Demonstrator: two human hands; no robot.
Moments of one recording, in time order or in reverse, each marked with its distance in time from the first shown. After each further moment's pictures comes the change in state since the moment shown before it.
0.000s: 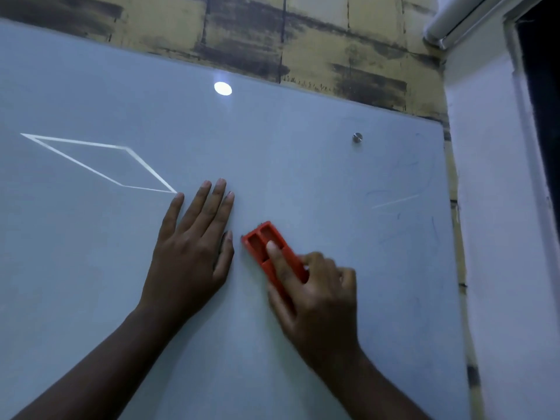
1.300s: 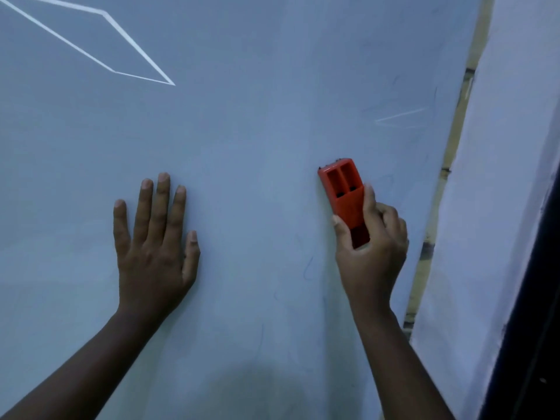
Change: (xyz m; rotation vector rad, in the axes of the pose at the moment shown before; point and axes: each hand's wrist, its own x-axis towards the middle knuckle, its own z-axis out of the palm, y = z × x) left_hand -0.190 0.100 -0.023 0.062 -0.180 -0.238; right_hand -0.142 0.080 -0.048 0.200 -0.063 0.602
